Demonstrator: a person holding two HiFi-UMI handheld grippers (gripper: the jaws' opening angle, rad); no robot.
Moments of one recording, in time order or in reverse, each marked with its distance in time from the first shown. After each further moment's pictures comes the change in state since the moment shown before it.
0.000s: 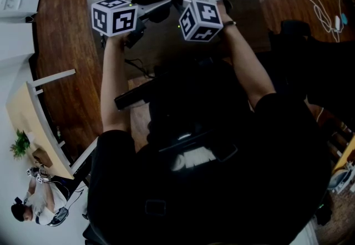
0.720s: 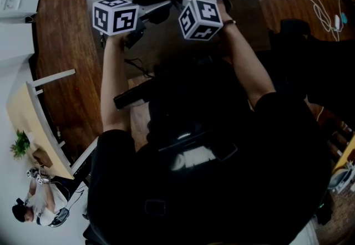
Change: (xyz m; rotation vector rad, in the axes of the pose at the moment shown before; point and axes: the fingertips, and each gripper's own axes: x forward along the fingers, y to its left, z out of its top) left arm 0.003 -0.001 -0.009 -0.006 0.039 -0.009; right arm -0.002 -0.003 0.002 0.011 -0.006 -0.009
